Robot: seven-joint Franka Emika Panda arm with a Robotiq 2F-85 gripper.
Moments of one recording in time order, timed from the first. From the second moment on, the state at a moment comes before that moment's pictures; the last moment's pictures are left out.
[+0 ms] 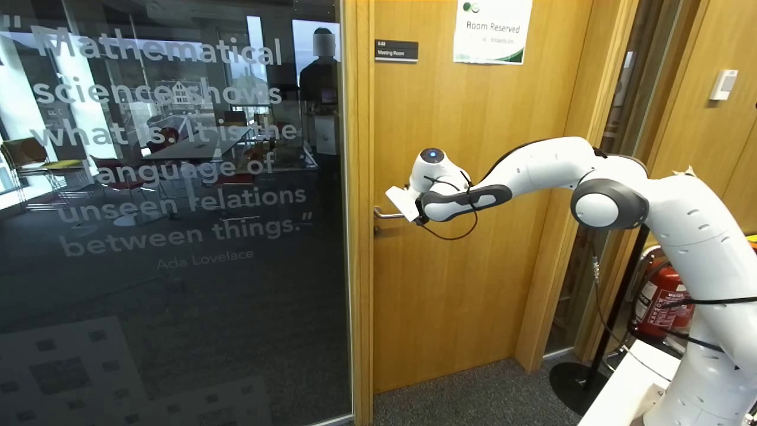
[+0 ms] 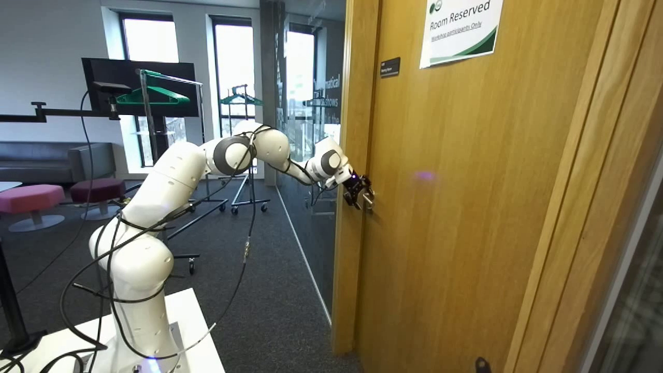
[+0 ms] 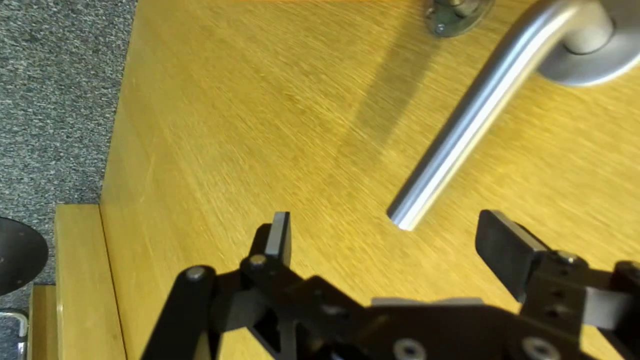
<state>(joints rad) 0.36 0.67 -0.29 -1.32 -0.35 2.48 1.93</state>
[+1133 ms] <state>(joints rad) 0.30 0.81 -0.26 -1.15 -0.32 2.35 1.99</state>
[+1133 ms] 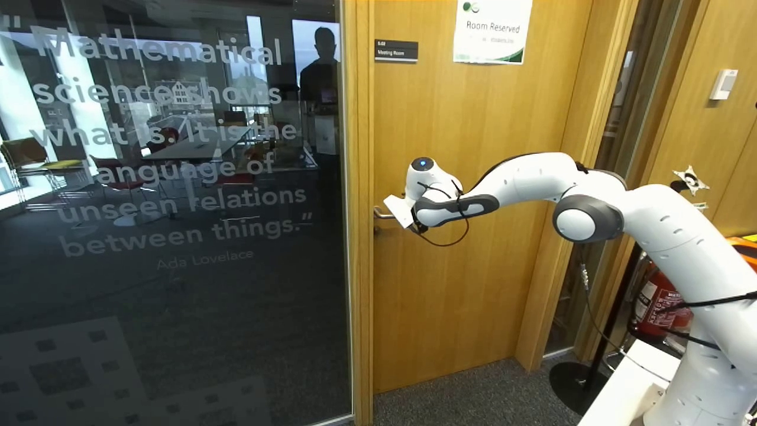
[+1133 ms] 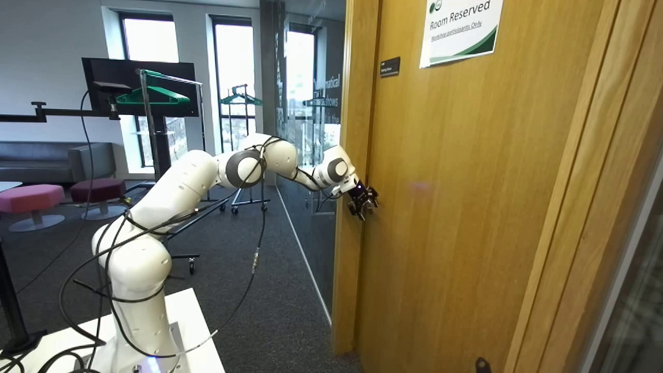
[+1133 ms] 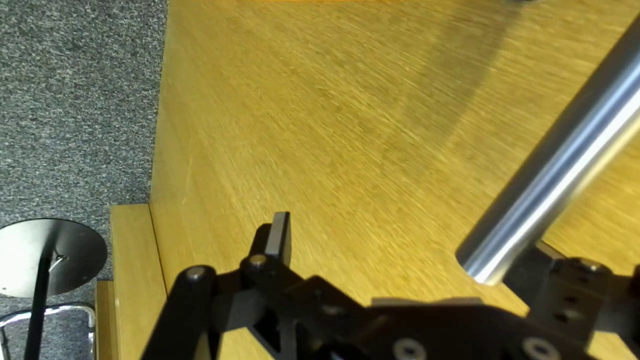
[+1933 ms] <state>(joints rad) 0.29 0.83 -0.25 -1.14 -0.30 2.36 2.03</state>
